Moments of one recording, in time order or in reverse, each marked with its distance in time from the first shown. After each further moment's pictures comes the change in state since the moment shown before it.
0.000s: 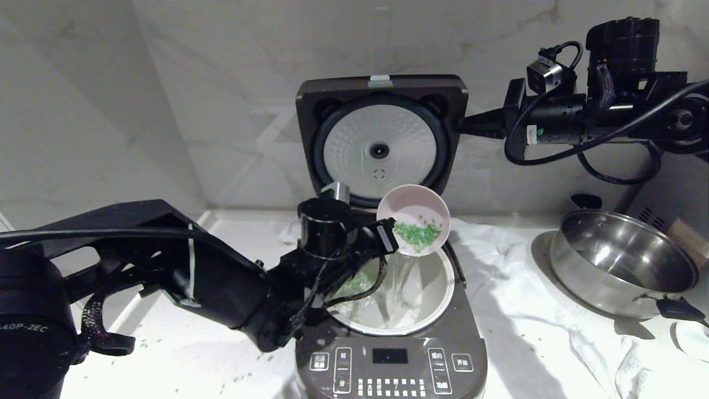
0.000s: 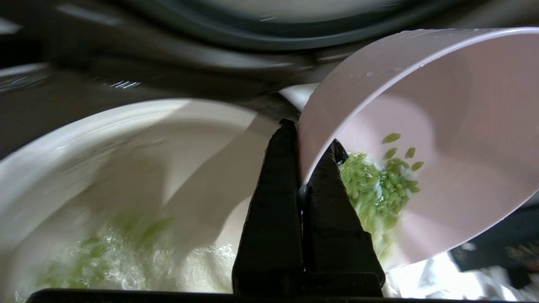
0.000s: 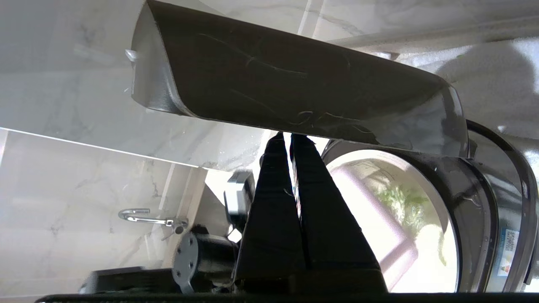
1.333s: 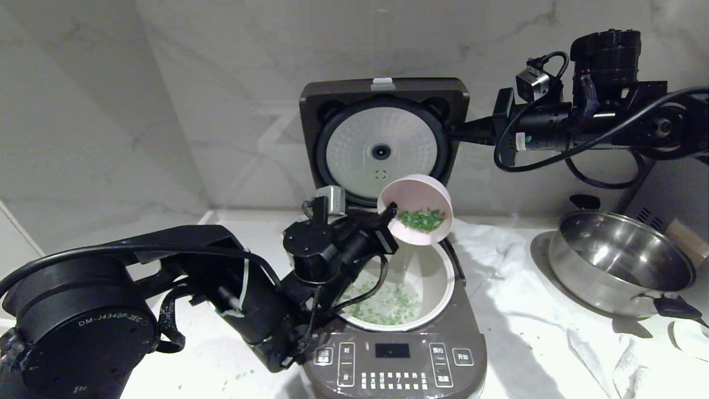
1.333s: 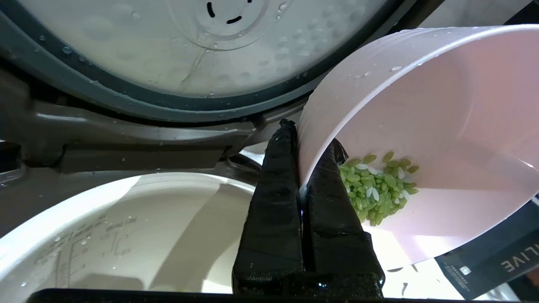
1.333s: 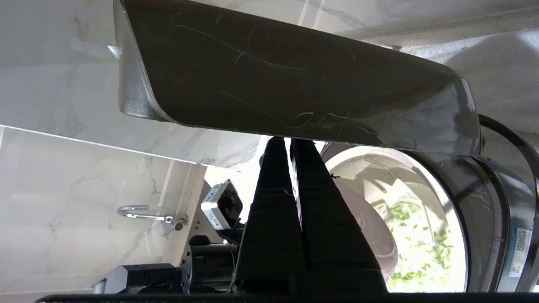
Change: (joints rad) left arm 0.011 0.137 0.043 -0.452 -0.025 0.136; right arm 0.011 0.029 0.003 -0.020 -0.001 0.000
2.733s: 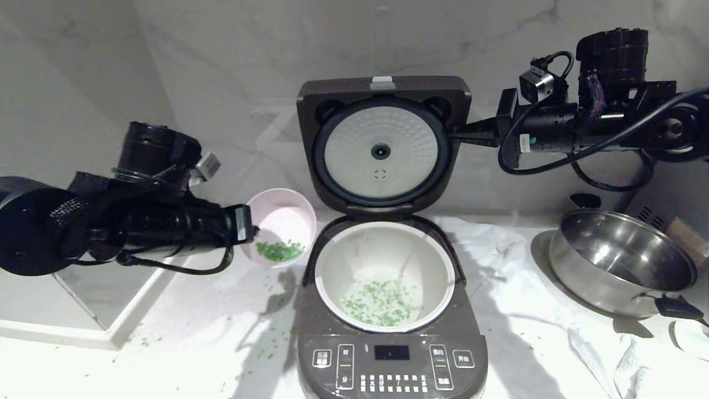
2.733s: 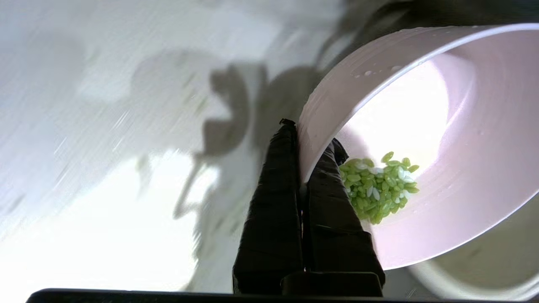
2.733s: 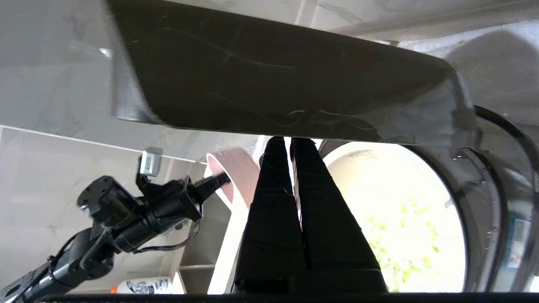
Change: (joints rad) left arm 0.375 -0.683 -0.068 1.597 -0.036 0.117; right arm 0.017 -0.032 0.038 0.001 -0.002 0.000
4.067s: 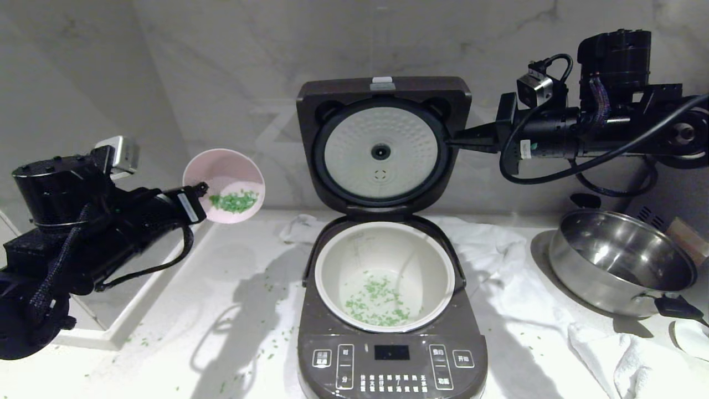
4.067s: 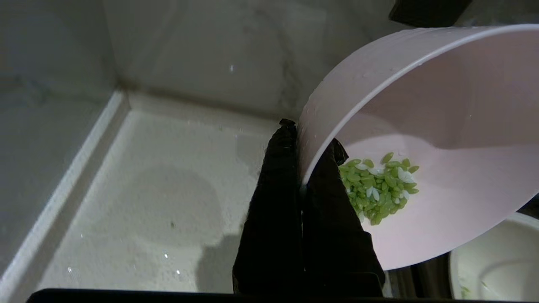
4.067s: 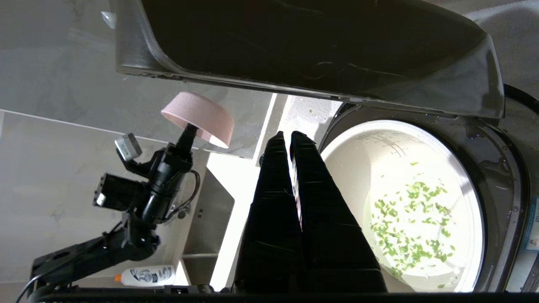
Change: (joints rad) left arm 0.214 0.008 0.427 -1.013 -0.003 0.139; right arm 0.023 -0.039 0.057 0.000 0.001 -0.001
